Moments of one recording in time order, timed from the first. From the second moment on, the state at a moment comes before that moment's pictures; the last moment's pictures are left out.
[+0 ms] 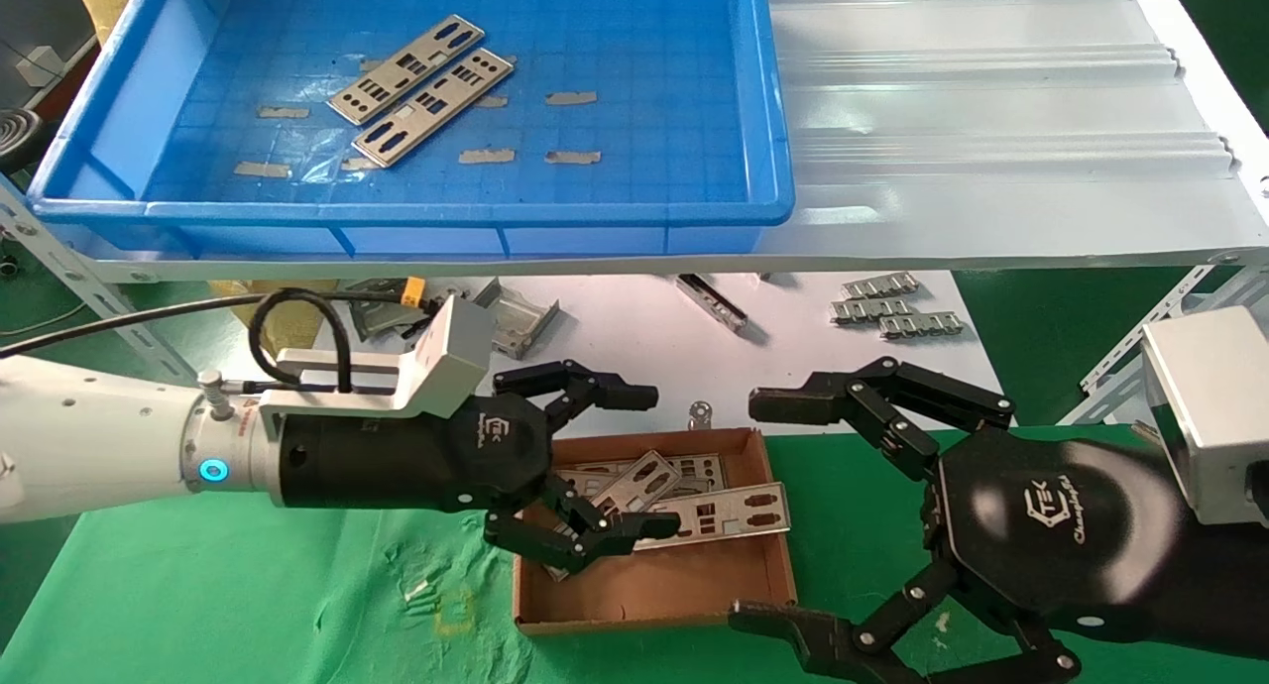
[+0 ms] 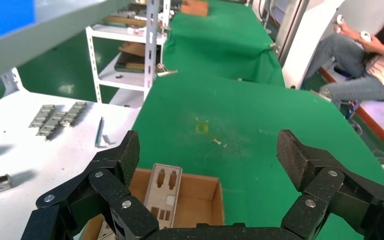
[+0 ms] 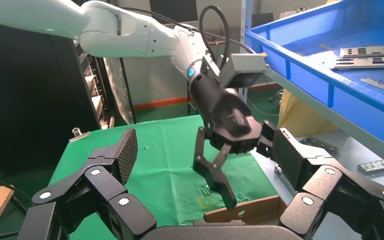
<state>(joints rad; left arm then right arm) -1.52 1.10 0.76 -0.40 0.89 1.60 0.18 1.10 -0.58 -0.37 1.26 -0.67 -1.46 0.14</state>
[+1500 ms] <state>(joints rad) -1.13 0.67 0.33 -1.18 0.75 1.51 -0.15 1.10 -0.58 -0.37 1.26 -0.67 -1.46 0.14</state>
